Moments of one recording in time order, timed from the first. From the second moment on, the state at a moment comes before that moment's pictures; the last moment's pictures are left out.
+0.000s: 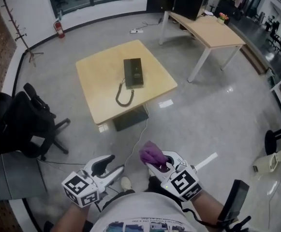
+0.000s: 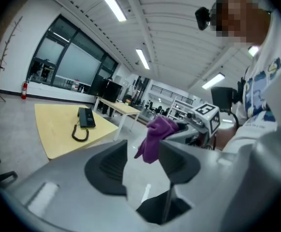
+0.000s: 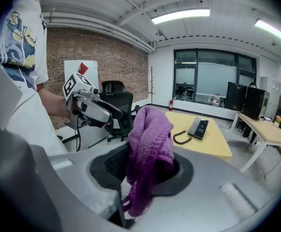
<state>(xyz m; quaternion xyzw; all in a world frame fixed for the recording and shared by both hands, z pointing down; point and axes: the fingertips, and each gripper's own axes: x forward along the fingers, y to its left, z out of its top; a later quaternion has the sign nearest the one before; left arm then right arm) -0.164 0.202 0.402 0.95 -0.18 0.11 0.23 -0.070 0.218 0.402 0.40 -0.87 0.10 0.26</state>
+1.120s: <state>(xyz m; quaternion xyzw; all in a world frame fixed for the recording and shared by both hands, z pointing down) -0.112 0.291 0.404 0.95 -0.16 0.15 0.23 -0.060 0.290 0.381 0.38 -0.89 0.07 0.26</state>
